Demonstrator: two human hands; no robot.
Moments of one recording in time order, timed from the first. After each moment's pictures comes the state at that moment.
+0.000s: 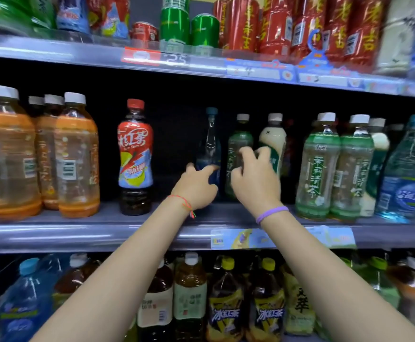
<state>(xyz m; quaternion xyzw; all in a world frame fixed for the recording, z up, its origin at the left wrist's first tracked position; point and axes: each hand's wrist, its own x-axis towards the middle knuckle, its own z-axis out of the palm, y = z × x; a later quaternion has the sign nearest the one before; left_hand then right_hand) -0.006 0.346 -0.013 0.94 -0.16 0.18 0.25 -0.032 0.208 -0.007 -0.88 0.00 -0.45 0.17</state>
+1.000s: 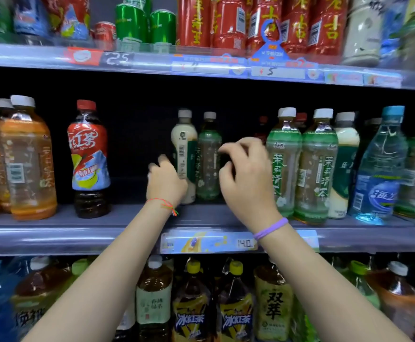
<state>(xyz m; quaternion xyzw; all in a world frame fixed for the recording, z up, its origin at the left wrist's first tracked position) 0.006 0.291 -0.015 0.89 0.05 0.31 0.33 -0.053 0.138 -0.008 -0.76 -0.18 -0.58 0.23</state>
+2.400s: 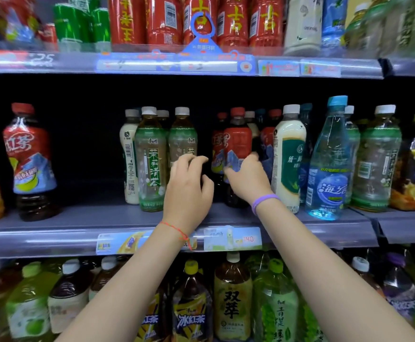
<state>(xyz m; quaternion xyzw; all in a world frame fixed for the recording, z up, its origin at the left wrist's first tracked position) -0.024 0.152 -0.041 0.79 -0.20 0.52 0.28 0.002 0.015 -0.005 -0.86 0.02 -0.30 0.41</state>
